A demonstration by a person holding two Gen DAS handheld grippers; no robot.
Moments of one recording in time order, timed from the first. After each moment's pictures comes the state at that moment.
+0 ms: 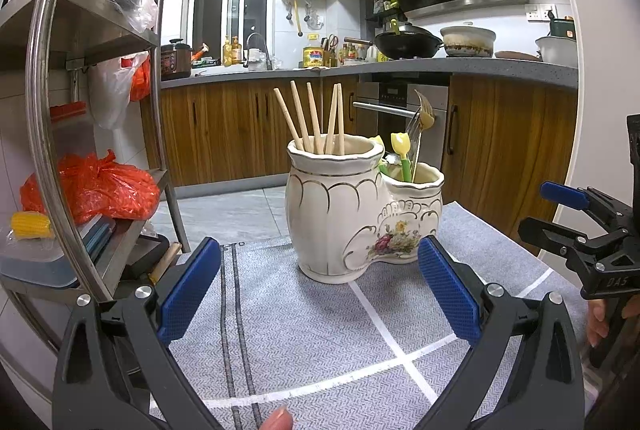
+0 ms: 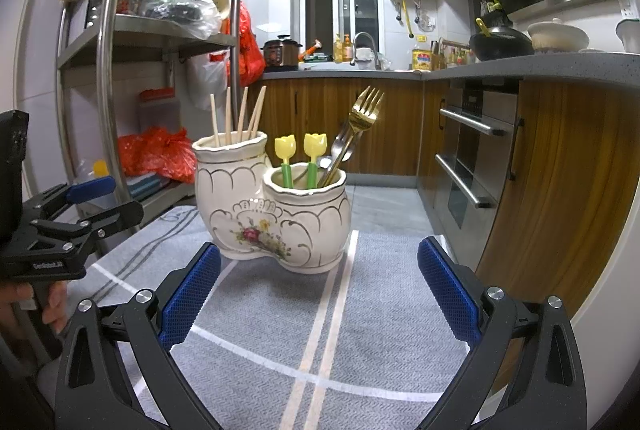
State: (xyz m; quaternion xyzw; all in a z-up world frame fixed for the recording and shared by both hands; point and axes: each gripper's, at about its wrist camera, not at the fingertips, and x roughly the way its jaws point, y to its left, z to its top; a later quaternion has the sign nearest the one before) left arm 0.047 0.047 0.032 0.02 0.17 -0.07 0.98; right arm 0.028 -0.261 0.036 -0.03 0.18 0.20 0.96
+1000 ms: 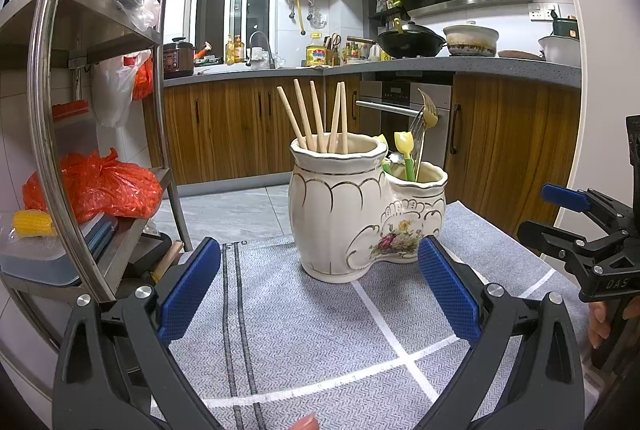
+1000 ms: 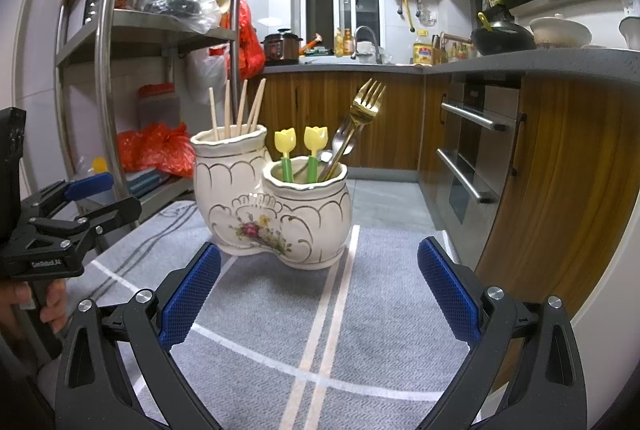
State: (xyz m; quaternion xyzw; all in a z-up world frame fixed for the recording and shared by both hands) left arm 0.049 0.045 0.032 0.02 0.17 -0.07 0.98; right arm 0.030 -0.259 0.036 -0.03 0.19 0.20 0.96
